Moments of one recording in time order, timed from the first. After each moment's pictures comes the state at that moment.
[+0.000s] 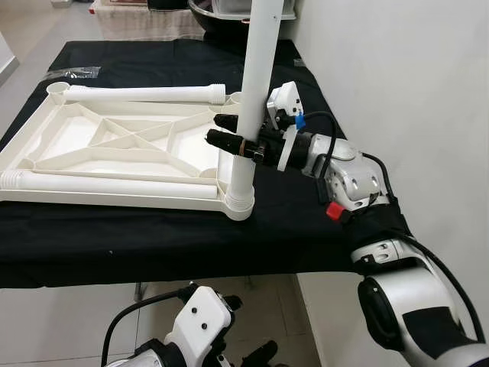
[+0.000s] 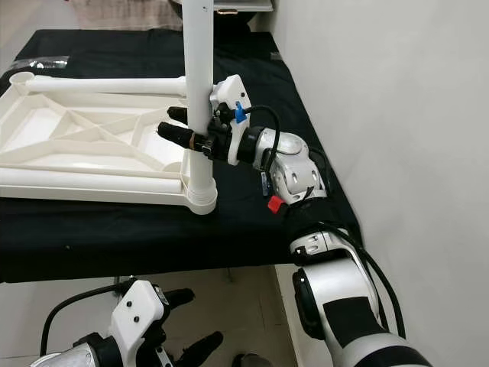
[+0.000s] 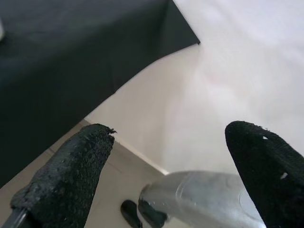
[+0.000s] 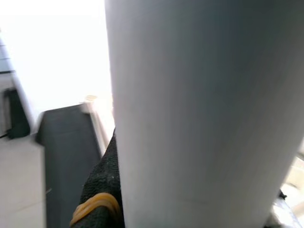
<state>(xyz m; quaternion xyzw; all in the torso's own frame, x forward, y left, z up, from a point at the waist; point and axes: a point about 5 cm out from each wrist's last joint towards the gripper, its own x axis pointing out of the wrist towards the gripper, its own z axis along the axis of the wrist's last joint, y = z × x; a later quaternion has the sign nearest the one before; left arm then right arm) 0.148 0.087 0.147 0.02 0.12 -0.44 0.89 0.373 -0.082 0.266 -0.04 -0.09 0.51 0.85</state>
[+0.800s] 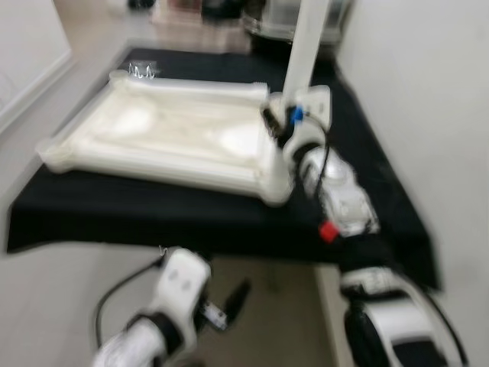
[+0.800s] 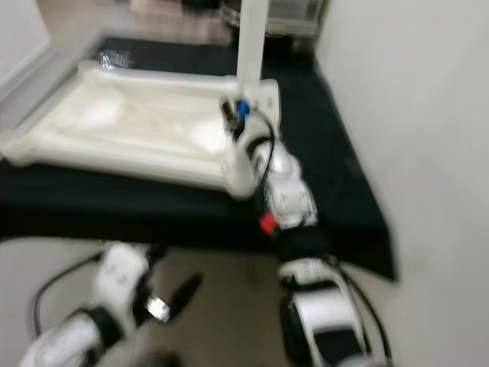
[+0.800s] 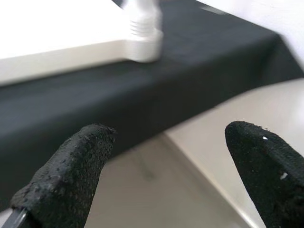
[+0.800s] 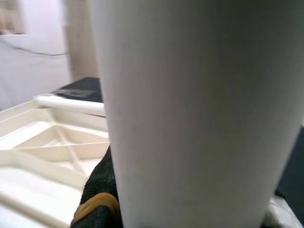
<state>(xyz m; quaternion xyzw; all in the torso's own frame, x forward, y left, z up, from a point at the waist) 0.191 0.109 0.165 0.06 0.03 -0.28 0.96 0.386 -0.097 0.250 0.00 -0.10 0.09 0.99</state>
